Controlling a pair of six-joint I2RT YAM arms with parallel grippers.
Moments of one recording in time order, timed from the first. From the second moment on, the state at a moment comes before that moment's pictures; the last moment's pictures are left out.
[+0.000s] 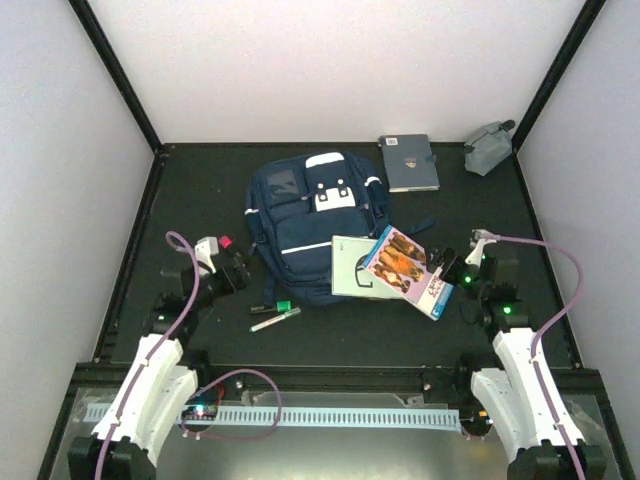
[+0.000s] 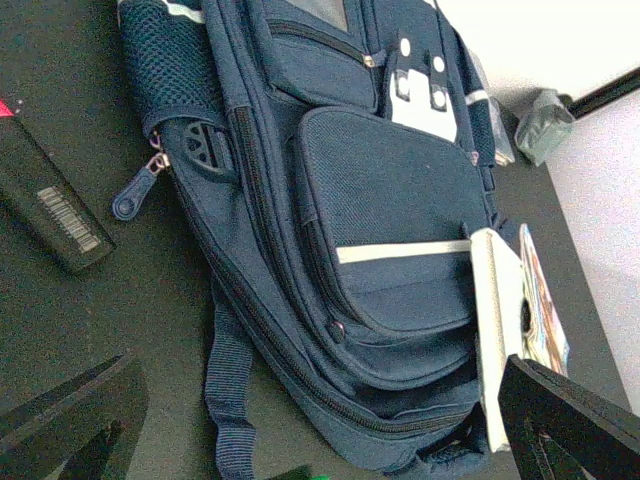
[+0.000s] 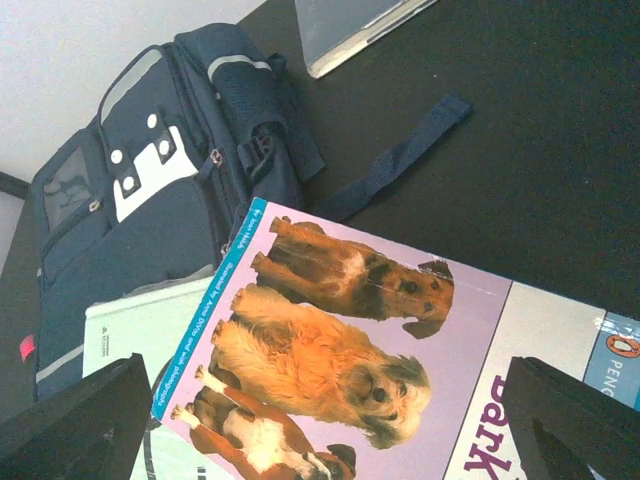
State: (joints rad) left arm -0.07 0.61 0.32 -0.22 0.42 -0.62; right arm 0.03 0.67 0.47 -0.37 -0.28 0.54
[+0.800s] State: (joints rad) left arm -0.07 0.71 0.36 -0.23 0.36 -0.50; right arm 0.21 0.81 0.59 -0.41 -0.33 0.46
